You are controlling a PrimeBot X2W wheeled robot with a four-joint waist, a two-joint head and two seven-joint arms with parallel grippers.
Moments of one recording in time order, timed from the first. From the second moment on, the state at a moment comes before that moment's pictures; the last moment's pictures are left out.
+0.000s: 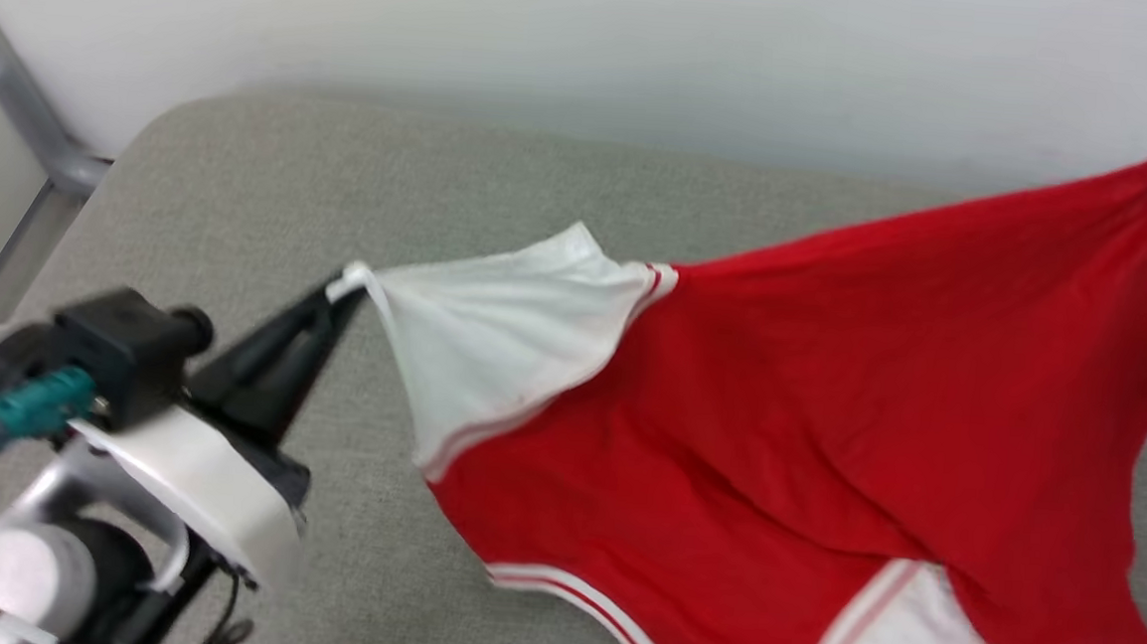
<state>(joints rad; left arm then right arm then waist) -0.35 0.88 -0.59 -0.49 -0.80 0.29 0.14 -0.69 -0.49 0.05 0.28 0.48 0.13 0.75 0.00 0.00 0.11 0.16</state>
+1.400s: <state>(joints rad) -1.23 0.92 -0.39 -0.20 -0.67 0.11 0.17 -1.01 -0.46 -0.06 -0.09 0.46 0.13 0.70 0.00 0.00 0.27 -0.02</state>
